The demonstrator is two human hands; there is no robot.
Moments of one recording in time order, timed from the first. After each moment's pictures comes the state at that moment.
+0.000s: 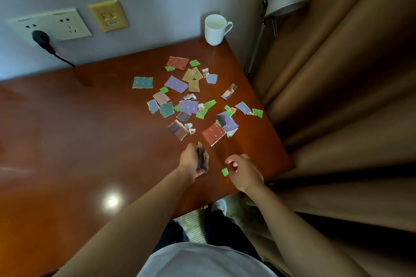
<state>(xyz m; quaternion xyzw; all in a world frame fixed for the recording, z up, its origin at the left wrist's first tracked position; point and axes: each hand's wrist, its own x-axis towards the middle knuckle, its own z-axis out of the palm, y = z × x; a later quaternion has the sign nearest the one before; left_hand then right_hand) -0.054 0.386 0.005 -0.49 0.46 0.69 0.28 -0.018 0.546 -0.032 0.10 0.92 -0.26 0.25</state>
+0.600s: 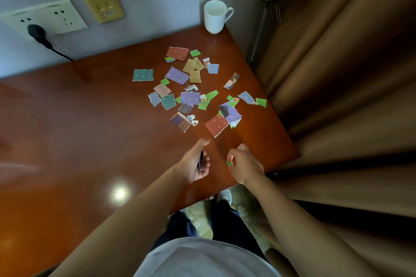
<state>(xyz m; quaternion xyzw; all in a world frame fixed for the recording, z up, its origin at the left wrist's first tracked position) -0.044 0.371 -0.013 -0.43 0.48 0.65 0.41 -0.016 0.536 -0.044 0.06 0.95 -0.17 0.25</state>
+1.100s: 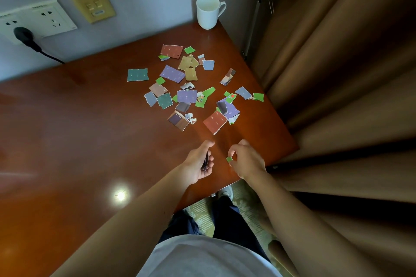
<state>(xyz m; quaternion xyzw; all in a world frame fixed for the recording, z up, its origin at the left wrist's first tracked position) -0.040 0.378 -0.017 -0.39 0.53 0.63 0.42 -0.016 0.535 -0.039 0.08 0.95 -0.17 0.23</state>
